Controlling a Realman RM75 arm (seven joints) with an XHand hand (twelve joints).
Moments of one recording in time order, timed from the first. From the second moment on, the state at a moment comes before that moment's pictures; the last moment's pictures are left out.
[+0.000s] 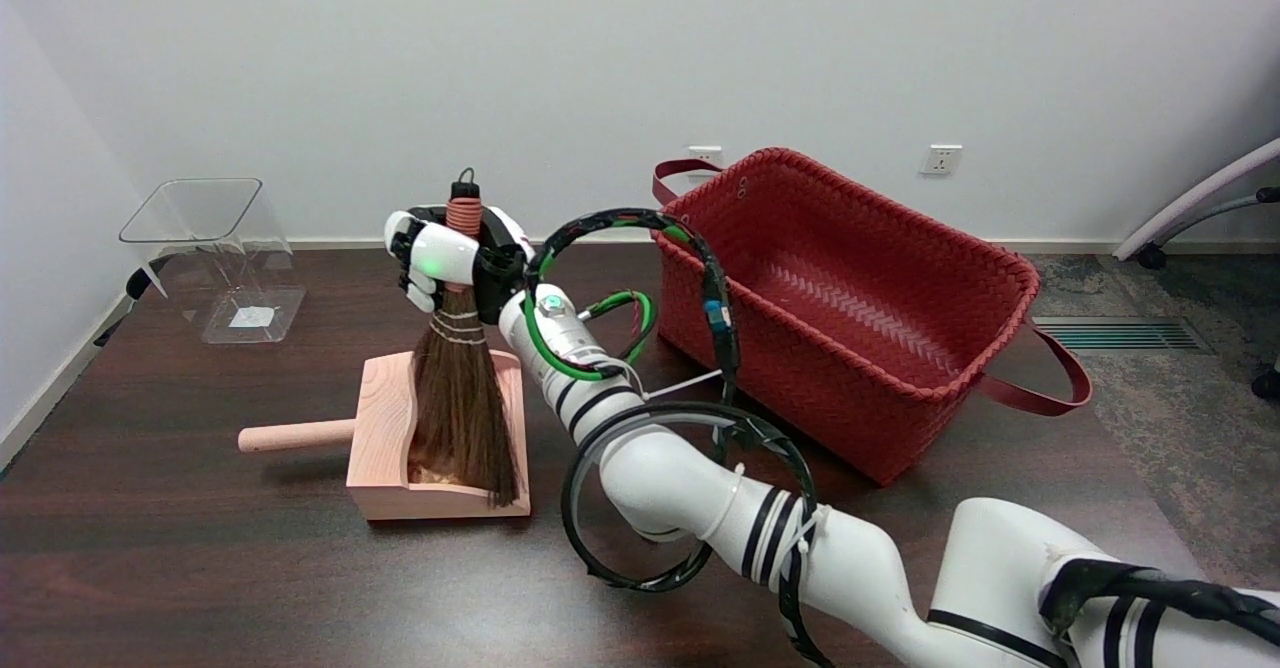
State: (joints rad) arm 0.54 -1.62 0.76 -1.01 -1.48 0.53 0.64
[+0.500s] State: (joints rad) arm 0.57 -1.63 0.76 -1.03 -1.56 0.51 0.59
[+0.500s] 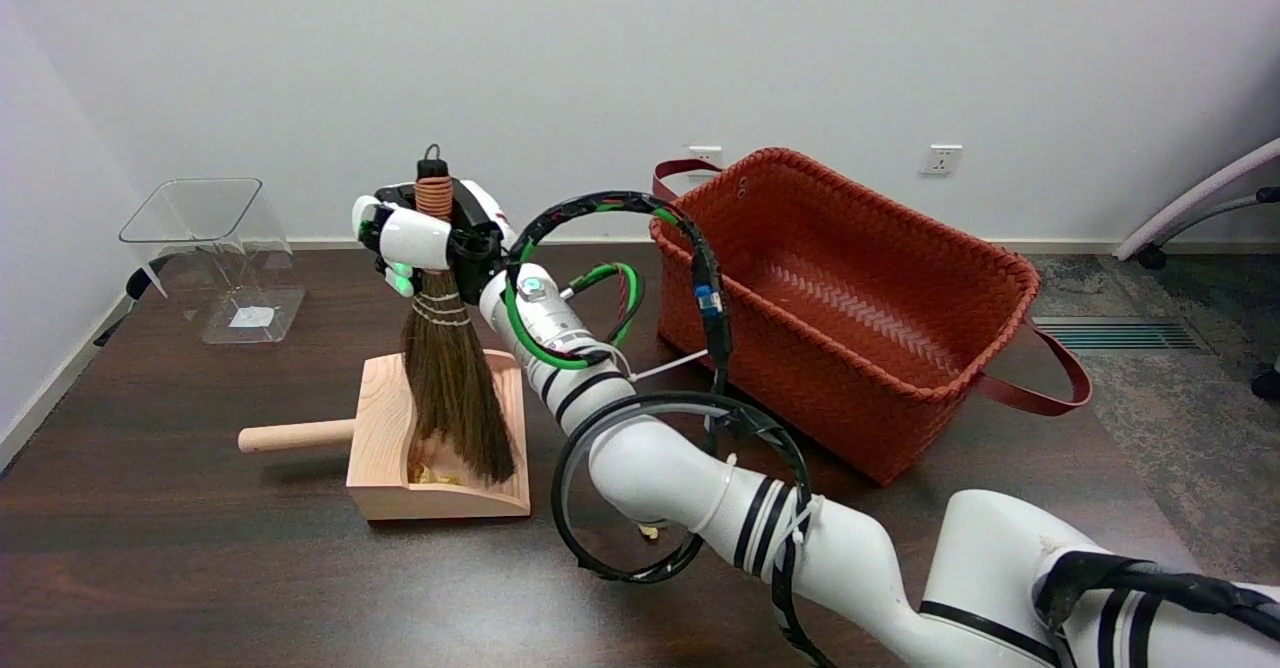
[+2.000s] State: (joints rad) arm 0.15 -1.50 1.02 -1.50 -1.72 0.67 -0.08
